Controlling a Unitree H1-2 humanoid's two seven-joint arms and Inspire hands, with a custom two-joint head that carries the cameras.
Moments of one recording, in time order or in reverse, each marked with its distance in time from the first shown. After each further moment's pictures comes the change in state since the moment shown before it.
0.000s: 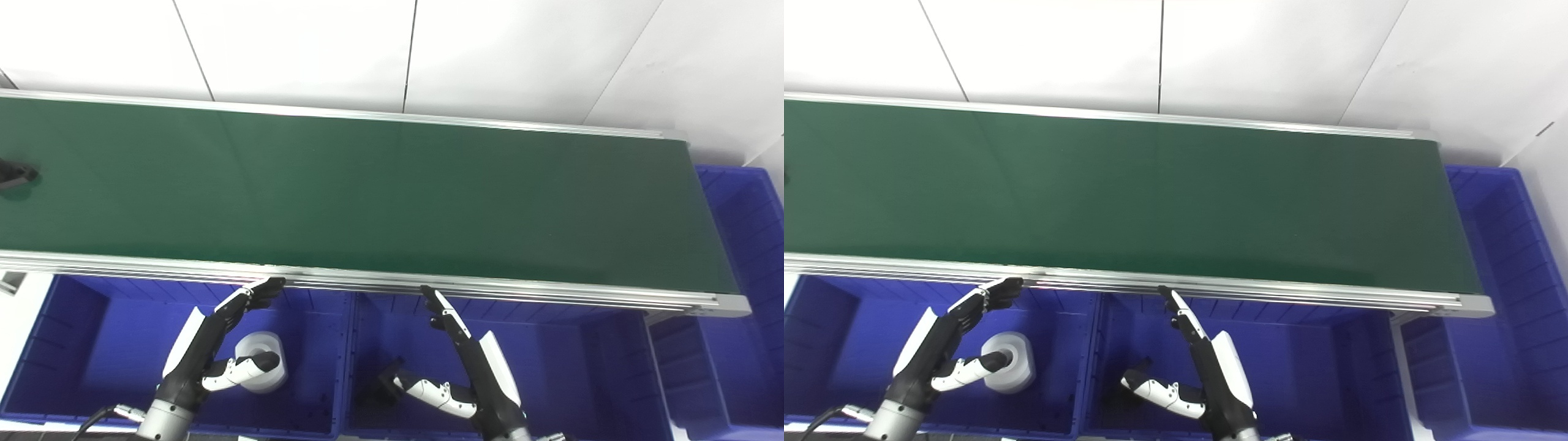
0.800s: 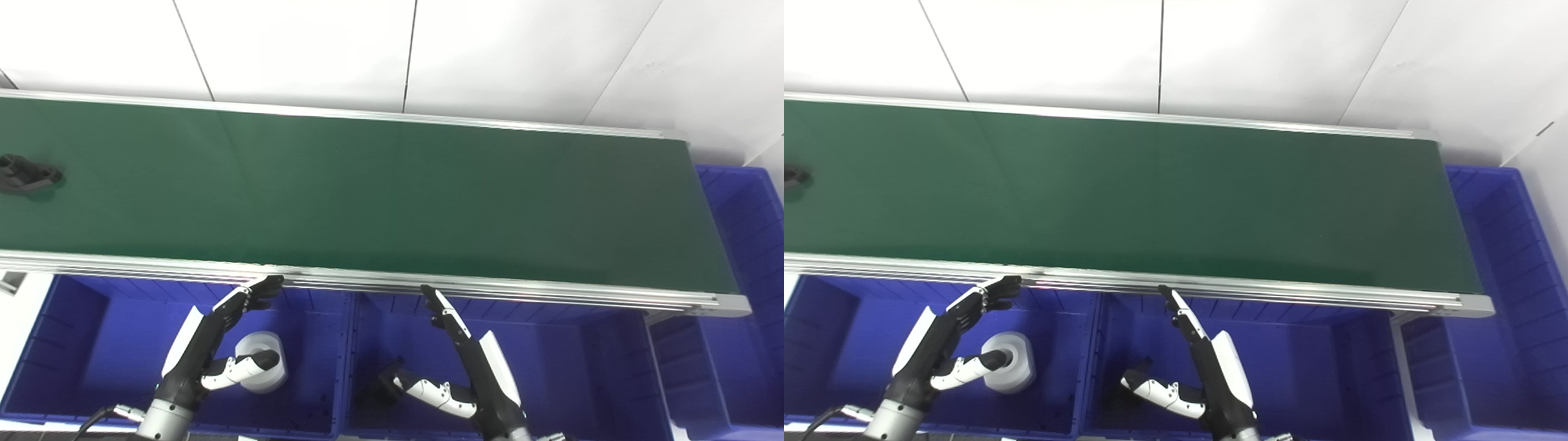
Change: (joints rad) left arm 0.003 -0.010 0.012 0.000 -0.007 0.000 0.000; right arm 0.000 0.000 0.000 0.000 0.000 0.000 0.000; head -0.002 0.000
